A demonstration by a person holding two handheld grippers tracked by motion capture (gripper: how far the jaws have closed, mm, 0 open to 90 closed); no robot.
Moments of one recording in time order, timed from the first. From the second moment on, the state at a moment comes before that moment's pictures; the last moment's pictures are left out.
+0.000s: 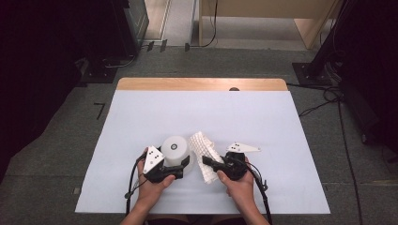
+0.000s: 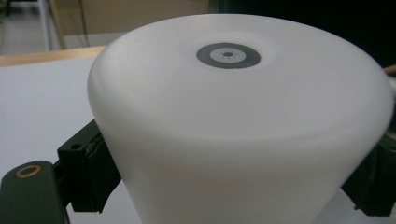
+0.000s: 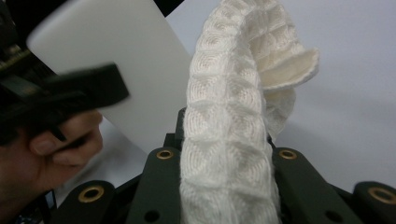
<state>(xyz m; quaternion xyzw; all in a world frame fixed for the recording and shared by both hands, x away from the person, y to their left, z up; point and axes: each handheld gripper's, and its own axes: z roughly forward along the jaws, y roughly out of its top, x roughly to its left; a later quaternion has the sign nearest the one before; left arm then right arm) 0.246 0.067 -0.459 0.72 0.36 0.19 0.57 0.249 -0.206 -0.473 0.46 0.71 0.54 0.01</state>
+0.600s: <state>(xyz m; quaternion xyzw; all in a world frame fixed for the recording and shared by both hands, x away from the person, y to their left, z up) 0.245 0.054 -0.464 0.76 0.30 0.17 0.55 0.240 -0.201 -0.450 0.42 0.70 0.58 0.00</state>
